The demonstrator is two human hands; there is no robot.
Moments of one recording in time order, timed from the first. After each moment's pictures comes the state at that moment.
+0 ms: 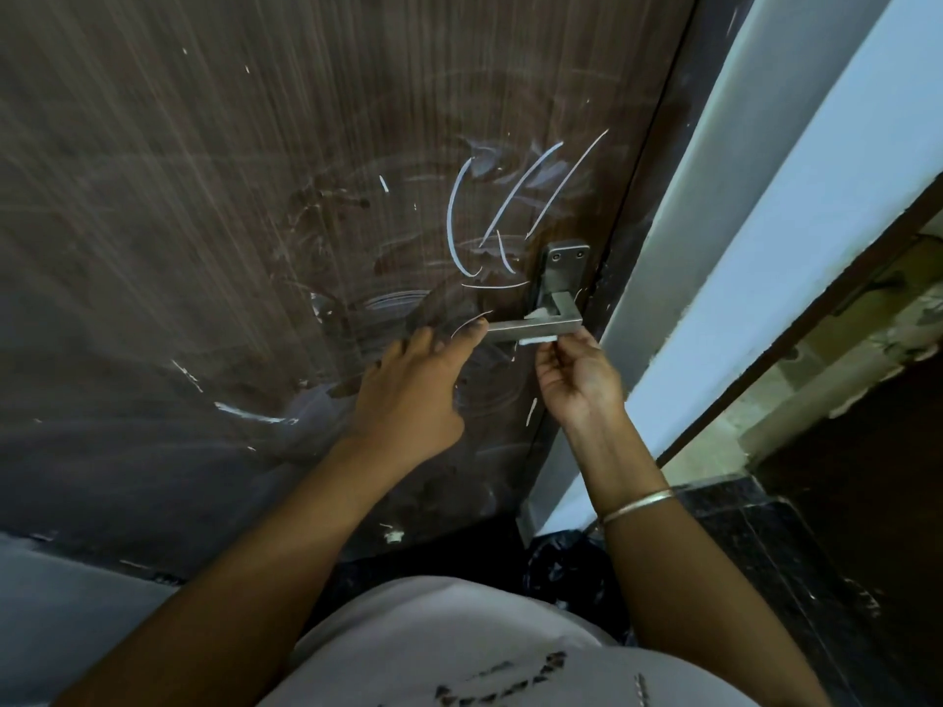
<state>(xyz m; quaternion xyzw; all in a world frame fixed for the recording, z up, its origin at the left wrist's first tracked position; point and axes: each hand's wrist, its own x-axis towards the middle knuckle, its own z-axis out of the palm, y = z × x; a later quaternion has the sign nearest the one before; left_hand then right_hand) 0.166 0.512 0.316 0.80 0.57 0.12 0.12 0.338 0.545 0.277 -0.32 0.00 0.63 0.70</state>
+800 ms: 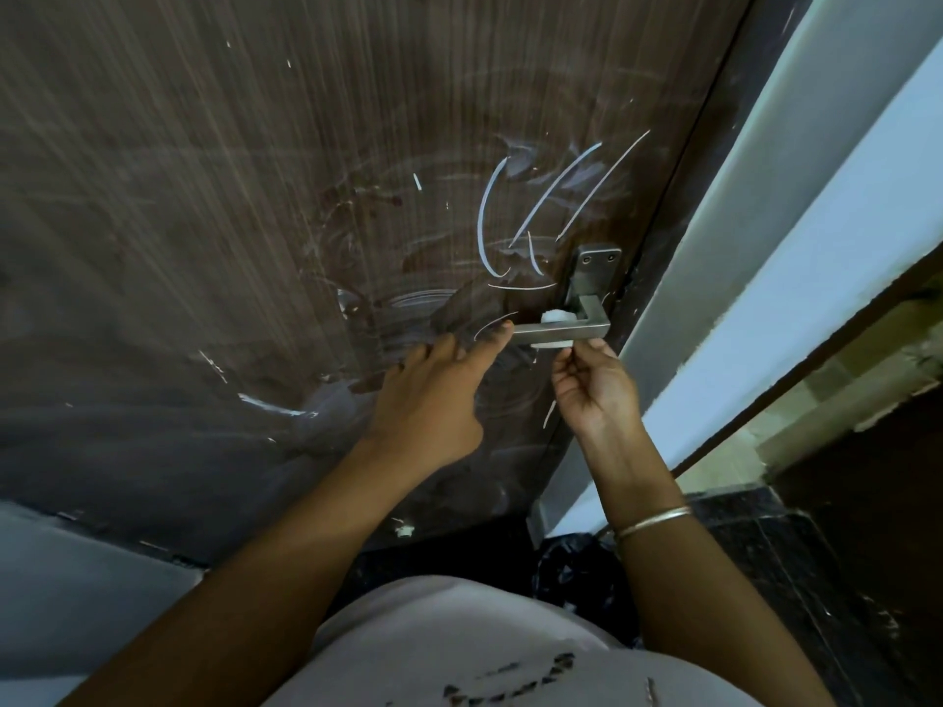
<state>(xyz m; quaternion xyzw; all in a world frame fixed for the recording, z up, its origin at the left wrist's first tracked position) 0.162 0.510 0.317 0.81 0.56 0.10 0.13 0.332 0.546 0.269 -0.33 -0.02 0.64 0.70</state>
